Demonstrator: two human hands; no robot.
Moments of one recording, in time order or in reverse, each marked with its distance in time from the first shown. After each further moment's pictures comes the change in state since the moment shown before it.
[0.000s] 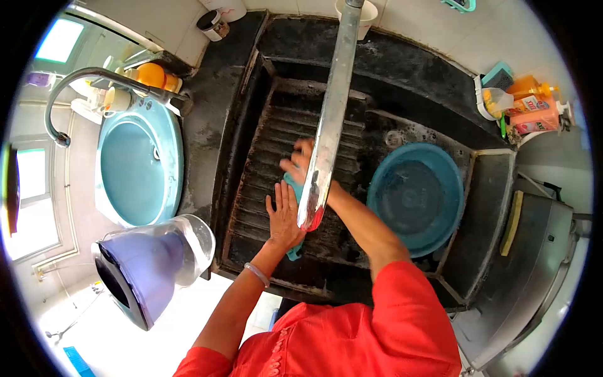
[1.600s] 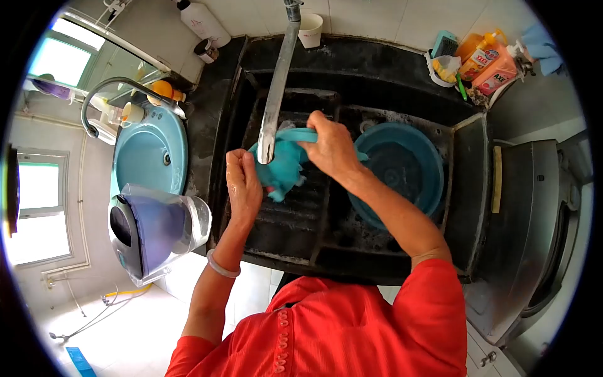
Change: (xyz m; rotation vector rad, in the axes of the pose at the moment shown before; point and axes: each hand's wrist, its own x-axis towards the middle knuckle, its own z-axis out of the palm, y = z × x) left_hand -0.035 0.083 -0.174 -1.018 0.573 -0.043; right_hand -0.017 -0.082 -0.221 0.286 0.143 0.287
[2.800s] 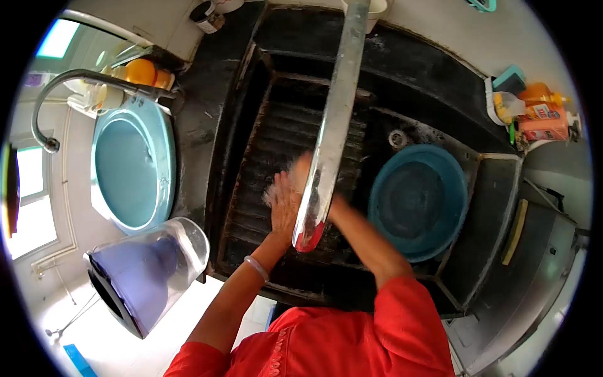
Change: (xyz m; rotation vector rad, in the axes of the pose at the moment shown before) left_hand 0.002 -0.219 0.040 0.988 -0.497 0.078; right_hand 0.044 0.091 0.179 -0.611 -0.871 0.469
